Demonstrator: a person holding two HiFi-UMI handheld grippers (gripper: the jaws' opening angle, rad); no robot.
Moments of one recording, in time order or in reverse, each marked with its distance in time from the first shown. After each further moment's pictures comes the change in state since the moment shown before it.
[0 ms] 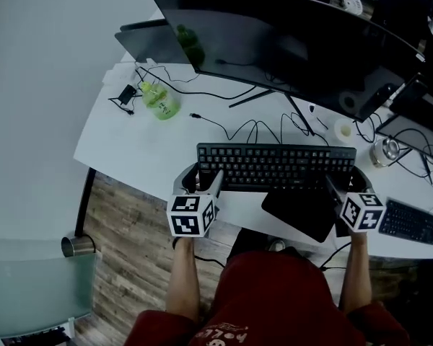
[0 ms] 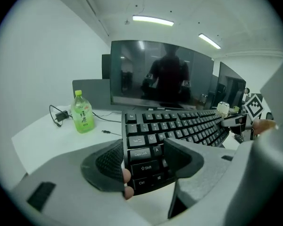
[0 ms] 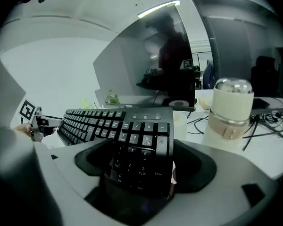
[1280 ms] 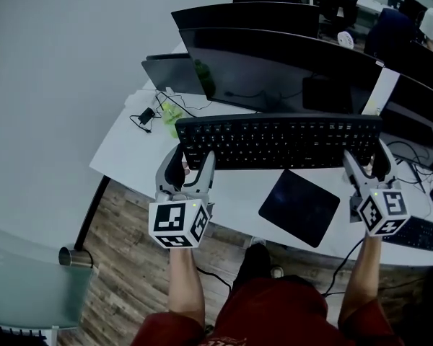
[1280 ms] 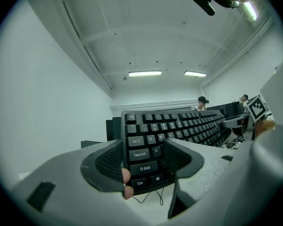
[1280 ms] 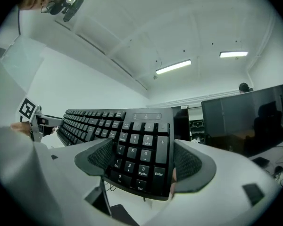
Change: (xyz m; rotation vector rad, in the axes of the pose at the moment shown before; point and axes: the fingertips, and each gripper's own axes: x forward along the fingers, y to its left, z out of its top) left arm -0.169 -0.055 0.156 0.122 -0.605 0.096; right arm -0.170 0.037 0.171 -0.227 -0.596 0.014
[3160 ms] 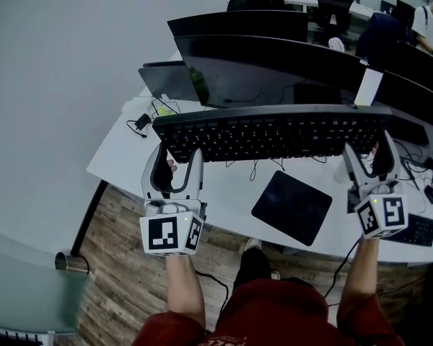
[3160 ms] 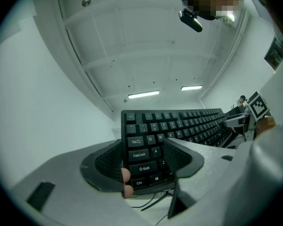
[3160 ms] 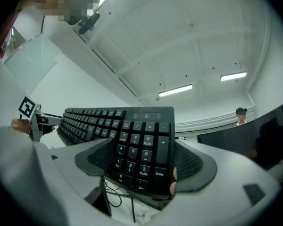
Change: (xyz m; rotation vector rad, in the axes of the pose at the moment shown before) left arm -0.036 -0.001 0.053 0.079 -0.269 0.033; right arm -0.031 0.018 0.061 -0.101 -0.282 -0.008
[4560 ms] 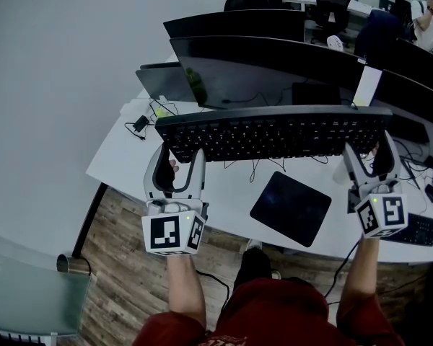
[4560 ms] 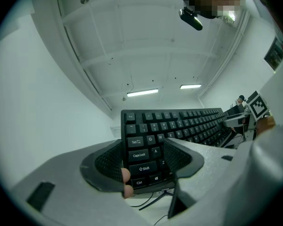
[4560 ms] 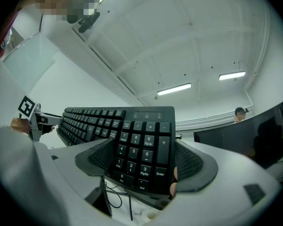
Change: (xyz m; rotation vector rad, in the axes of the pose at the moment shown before) left arm 0.003 0.001 -0.003 -0.008 0.020 -0.013; right arm -0.001 0.000 -0.002 -0.007 0.023 -0.017
